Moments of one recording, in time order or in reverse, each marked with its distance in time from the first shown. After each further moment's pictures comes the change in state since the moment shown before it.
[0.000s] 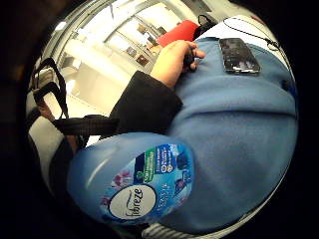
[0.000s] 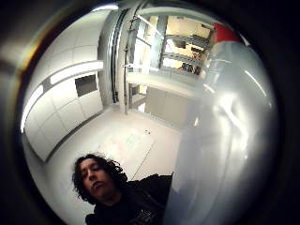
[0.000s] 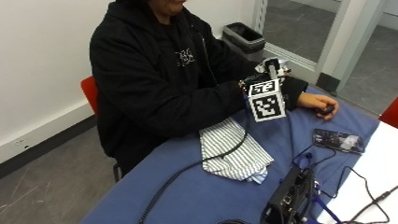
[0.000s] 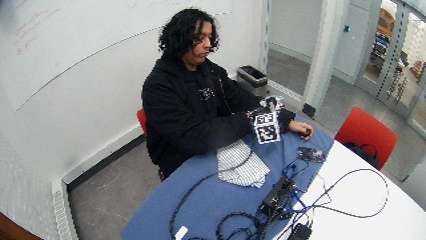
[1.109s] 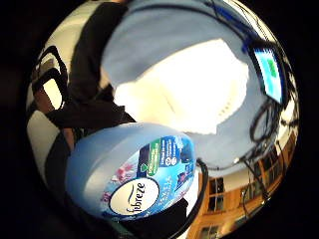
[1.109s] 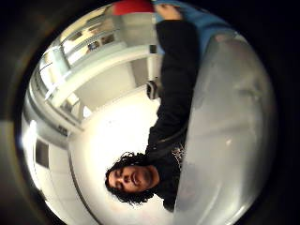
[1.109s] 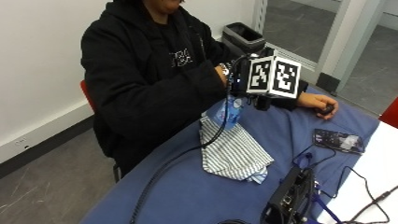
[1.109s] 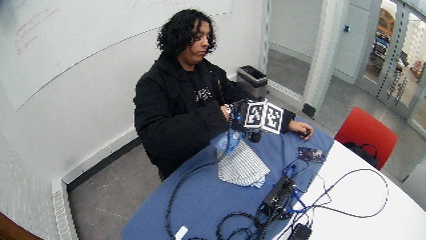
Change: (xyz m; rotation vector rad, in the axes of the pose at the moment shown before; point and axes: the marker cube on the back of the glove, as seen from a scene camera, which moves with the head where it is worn) arm -0.075 0.035 -0.108 -0.723 0.399 0.558
